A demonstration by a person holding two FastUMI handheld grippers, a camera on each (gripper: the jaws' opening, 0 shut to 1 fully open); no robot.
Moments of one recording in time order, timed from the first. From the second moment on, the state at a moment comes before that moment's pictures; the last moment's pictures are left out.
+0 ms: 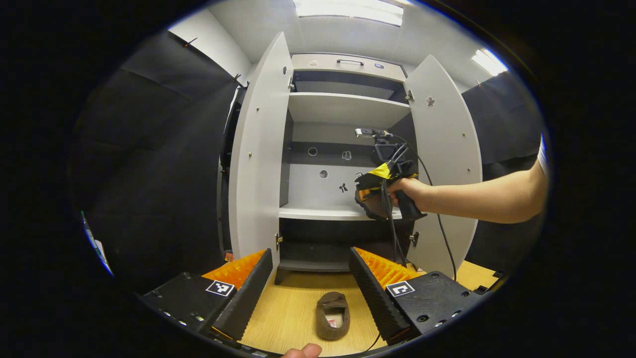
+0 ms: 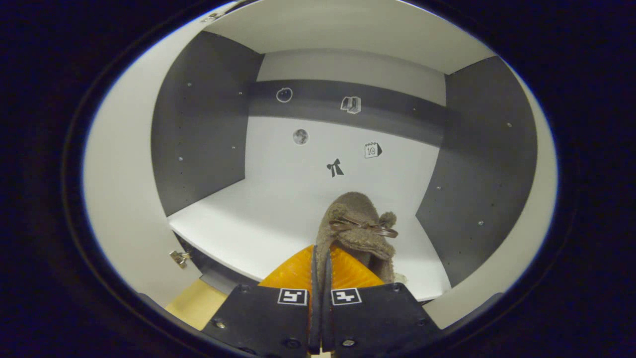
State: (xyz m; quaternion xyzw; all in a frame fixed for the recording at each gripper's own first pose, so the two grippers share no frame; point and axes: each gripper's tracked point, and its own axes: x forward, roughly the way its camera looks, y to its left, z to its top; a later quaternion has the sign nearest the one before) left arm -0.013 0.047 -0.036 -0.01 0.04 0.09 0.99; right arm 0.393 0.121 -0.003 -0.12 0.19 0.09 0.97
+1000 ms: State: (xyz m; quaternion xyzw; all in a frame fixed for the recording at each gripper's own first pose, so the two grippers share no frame) left arm -0.017 0.047 -0.038 -0.01 0.04 0.08 1.00; right arm 0.314 0.133 0.069 -0.09 0.12 0.13 0.98
